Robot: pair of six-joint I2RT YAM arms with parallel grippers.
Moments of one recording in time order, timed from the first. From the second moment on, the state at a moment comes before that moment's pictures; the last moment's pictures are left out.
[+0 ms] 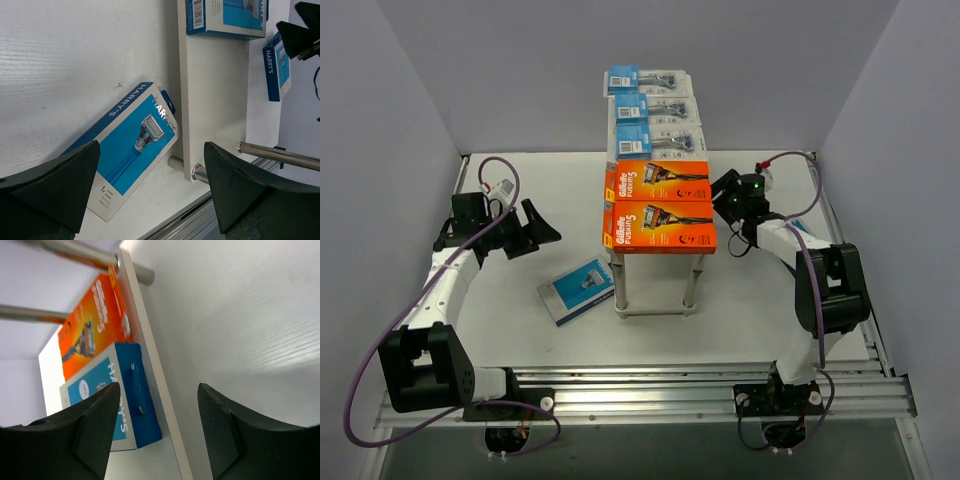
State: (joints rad) left arm 0.08 1.34 1.00 -0.46 0.63 -0.39; right arm 0.17 1.76 1.04 0.23 -0.05 0.91
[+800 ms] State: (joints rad) left arm 0.10 1.28 1.00 -0.46 0.63 -0.39; right arm -0.45 1.42 0.88 -0.38 0.02 0.70
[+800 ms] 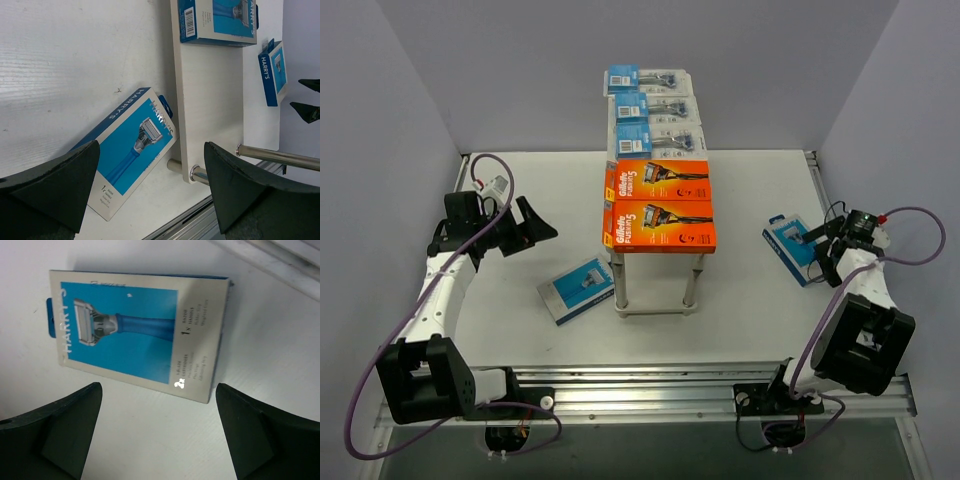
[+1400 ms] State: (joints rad) left arm 0.09 1.27 0.99 -0.46 0.61 -0.38; right arm -0.57 1.51 0.73 -0.20 -0.06 0.68
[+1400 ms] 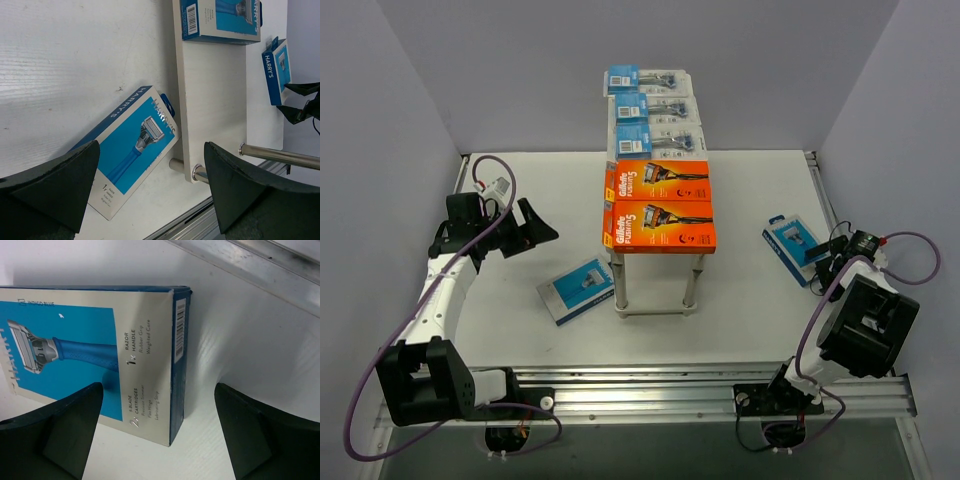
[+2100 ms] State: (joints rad) left arm 0.08 1.27 0.99 -0.46 0.60 -0.38; right arm -0.33 1.54 0.70 -0.02 -0.11 0.71
